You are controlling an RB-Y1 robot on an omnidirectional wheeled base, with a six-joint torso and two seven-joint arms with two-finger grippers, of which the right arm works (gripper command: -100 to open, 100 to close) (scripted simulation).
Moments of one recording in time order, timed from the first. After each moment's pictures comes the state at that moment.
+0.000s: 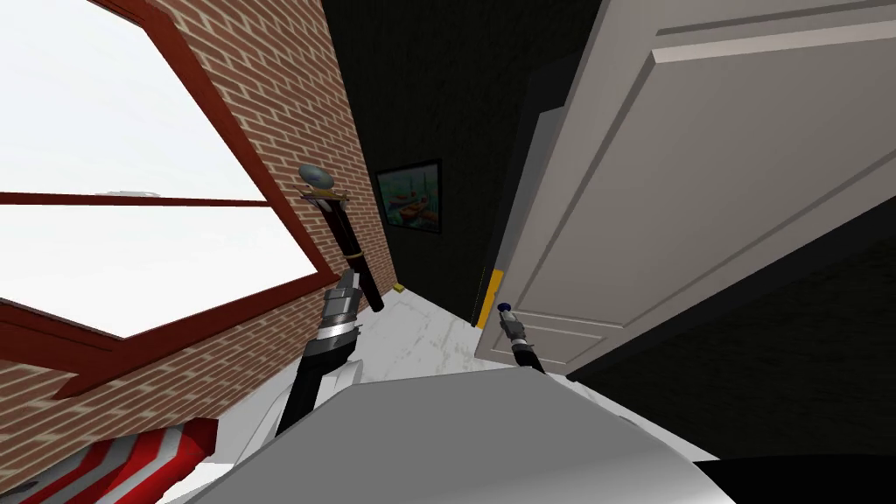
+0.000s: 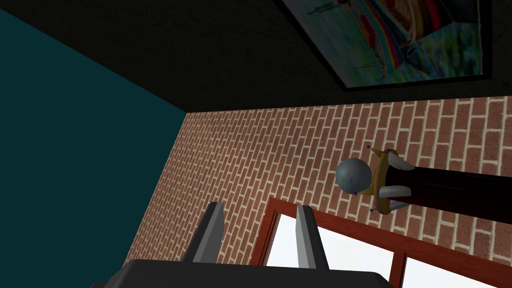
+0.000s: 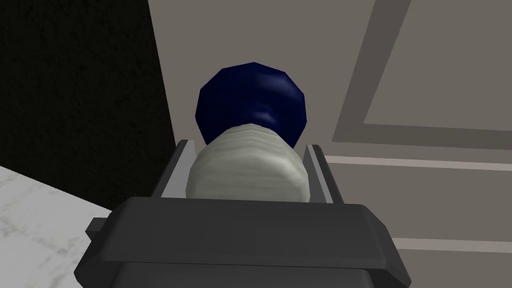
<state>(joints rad) 0.01 -0.42 0.32 -0.70 -0.66 -0.90 -1.56</state>
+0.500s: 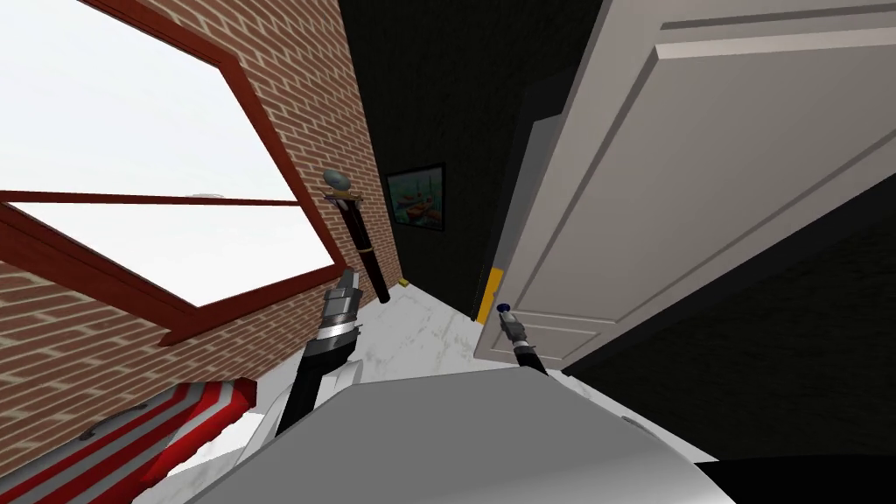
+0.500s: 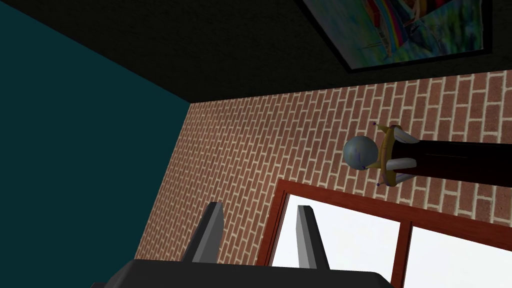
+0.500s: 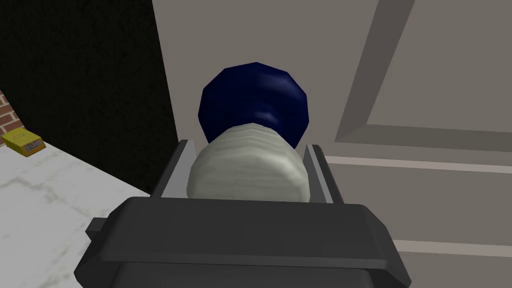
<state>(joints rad) 0.02 -0.45 0.37 -0.70 -0.64 -0.93 -1.62</state>
